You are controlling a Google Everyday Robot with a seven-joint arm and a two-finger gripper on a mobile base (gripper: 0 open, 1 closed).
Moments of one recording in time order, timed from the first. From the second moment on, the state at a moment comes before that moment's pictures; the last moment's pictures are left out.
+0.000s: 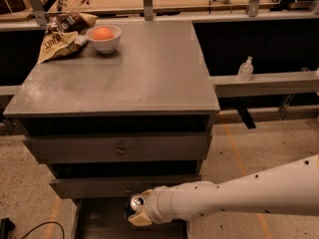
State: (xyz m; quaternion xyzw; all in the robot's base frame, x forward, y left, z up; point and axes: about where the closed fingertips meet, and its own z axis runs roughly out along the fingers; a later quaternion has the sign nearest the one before) arm 0.421 0.064 0.517 -0.52 0.78 0.20 0.29
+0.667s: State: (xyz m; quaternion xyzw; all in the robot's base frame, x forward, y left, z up) arm 0.431 0.069 0.465 -0.52 0.78 0.20 0.27
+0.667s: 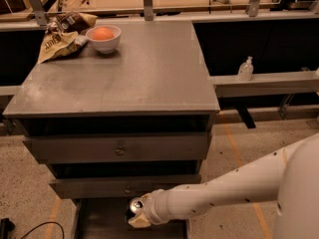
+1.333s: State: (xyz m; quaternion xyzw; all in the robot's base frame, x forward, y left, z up) arm 0.427 0.064 0.363 -0.51 0.81 0.21 0.22
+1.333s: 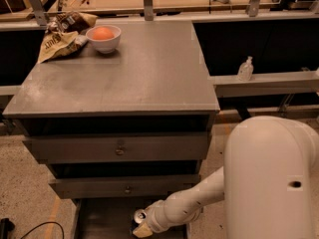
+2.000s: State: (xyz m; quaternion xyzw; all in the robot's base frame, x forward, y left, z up) arm 0.436 0.061 0.300 -0.52 0.81 0.18 0.22
